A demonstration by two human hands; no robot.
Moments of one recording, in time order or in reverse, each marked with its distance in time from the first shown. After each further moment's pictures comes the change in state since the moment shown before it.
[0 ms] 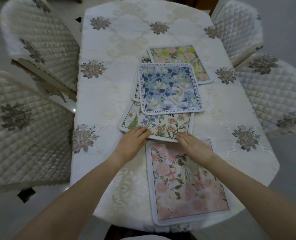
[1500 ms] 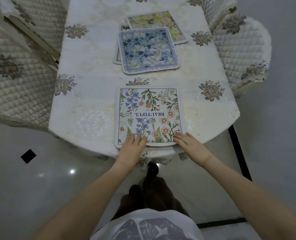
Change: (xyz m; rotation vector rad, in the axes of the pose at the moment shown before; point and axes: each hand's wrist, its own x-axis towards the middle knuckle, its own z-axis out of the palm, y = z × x) left_hand -0.150 0.239 0.135 0.278 -0.181 -0.201; right_hand -0.266 -0.003 0.079 0.069 -0.125 -0.042
